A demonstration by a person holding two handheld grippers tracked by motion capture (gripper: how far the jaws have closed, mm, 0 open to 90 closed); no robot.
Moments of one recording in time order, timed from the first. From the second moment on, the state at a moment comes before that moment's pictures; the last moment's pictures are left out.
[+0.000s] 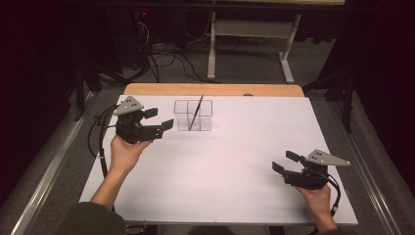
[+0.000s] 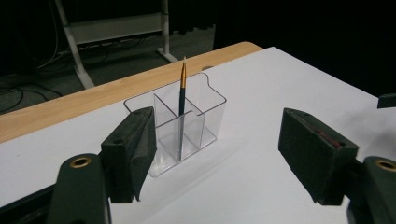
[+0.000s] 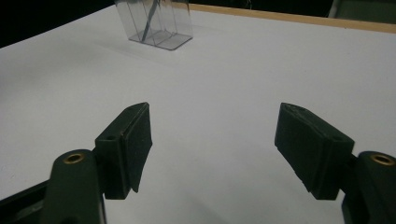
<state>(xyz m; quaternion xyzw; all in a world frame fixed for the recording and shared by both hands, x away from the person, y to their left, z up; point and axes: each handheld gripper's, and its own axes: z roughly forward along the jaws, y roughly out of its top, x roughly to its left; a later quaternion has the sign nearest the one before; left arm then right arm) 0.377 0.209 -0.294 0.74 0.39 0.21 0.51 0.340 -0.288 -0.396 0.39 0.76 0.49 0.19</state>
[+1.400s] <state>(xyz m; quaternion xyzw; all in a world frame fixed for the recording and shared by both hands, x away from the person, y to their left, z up) 0.351 0.215 -0.313 0.74 0.40 0.19 0.51 0.340 -0.287 -0.396 0.39 0.76 0.49 0.19</state>
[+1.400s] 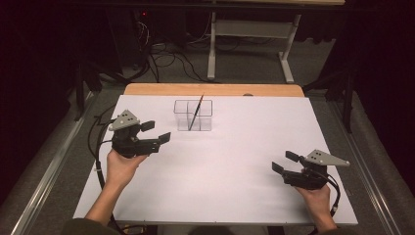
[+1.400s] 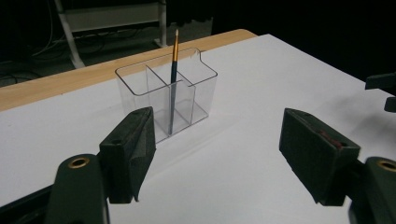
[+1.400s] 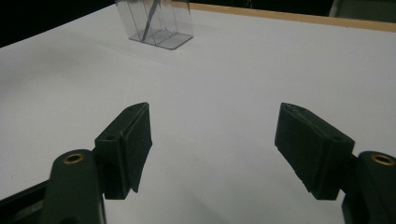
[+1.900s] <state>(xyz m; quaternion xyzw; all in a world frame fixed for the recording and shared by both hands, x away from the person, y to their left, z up) 0.342 0.219 -0.322 0.74 0.41 0.18 0.51 0.341 -0.287 -0.397 0.38 0.76 0.49 0.19</state>
